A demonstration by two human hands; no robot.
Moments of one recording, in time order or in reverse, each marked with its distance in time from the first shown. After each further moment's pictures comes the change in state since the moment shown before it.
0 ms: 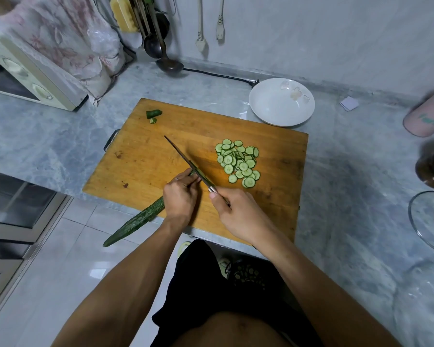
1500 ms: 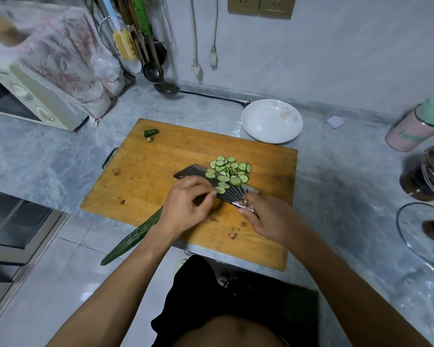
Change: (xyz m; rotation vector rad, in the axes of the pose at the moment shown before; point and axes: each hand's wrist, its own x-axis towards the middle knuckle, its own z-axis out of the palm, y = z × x) left_hand 0.010 0.053 -0.036 -0.062 -0.127 0.537; right_hand -0.001 0.059 -0.057 -0.574 0.031 -0.167
